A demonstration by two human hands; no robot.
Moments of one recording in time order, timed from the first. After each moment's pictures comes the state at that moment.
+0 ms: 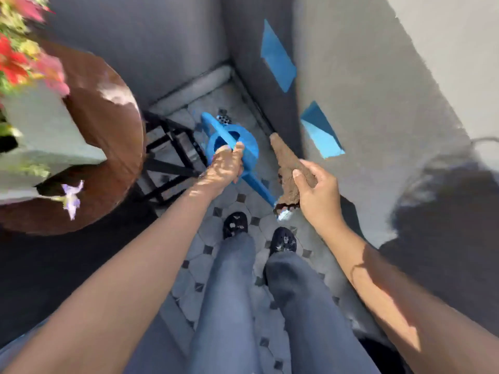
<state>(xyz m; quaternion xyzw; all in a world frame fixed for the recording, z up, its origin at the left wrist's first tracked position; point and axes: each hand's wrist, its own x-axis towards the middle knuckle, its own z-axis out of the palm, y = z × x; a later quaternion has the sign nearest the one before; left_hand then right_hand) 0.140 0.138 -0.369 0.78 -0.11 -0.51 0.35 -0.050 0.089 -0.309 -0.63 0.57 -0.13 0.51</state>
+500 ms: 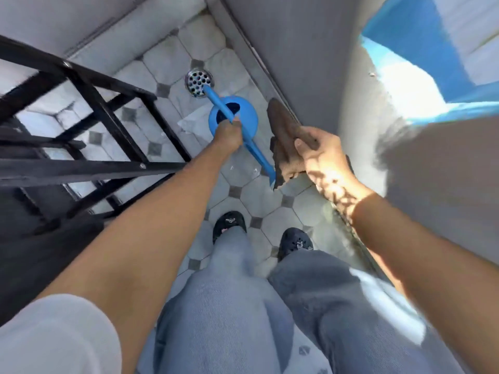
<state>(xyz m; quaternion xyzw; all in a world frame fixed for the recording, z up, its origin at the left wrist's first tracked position) 0.156 0.078 -0.706 0.80 -0.07 -0.54 0.26 -0.025 0.034 -0.586 -0.59 0.59 -0.05 0.54</state>
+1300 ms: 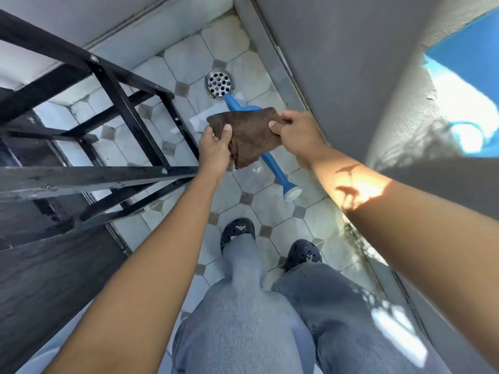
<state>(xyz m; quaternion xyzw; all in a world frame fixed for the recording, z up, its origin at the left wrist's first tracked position) 0.192 0.143 -0.696 0.71 0.05 -0.46 0.54 0.081 0.013 -0.647 -0.57 0.56 0.00 0.60</state>
